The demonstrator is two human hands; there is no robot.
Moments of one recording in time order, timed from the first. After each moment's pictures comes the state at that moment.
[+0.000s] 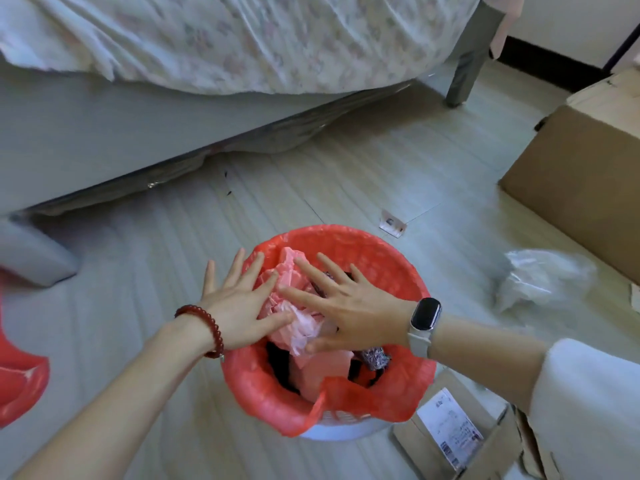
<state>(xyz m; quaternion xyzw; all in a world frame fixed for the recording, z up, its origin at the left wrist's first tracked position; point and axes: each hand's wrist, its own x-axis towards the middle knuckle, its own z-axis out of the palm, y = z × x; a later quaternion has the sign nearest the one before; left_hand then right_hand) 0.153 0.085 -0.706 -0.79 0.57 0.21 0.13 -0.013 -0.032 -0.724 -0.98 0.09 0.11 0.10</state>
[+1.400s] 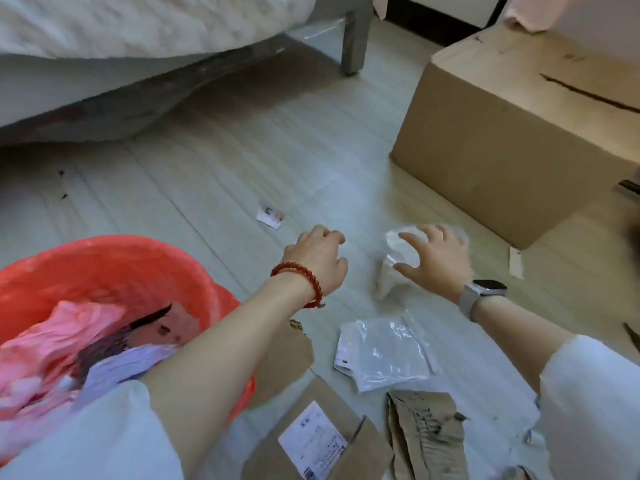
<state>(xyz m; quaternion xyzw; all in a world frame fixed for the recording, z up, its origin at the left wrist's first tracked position) -0.093 -0.168 -0.766 -0.73 0.63 0.24 -0.09 -0.295 -0.263 -0.814 -0.83 0.55 0.06 0.02</state>
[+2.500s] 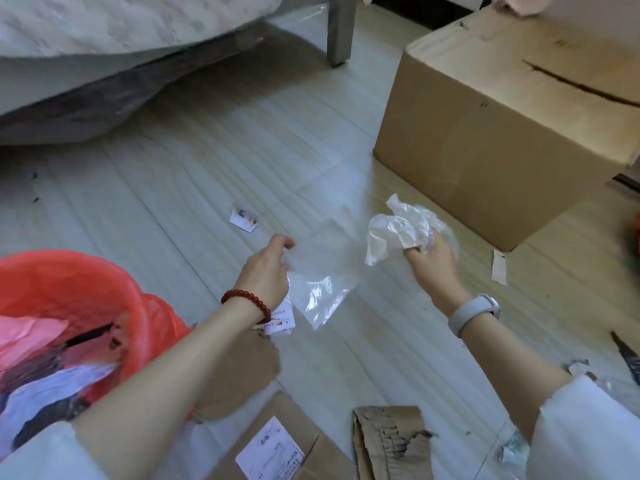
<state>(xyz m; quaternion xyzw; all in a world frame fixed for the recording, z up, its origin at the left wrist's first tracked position) -0.102 -0.172 -0.788 -0.78 0.53 0.26 -0.23 -0.322 -0.277 -0.807 -0.62 0.60 -0.30 0.41</state>
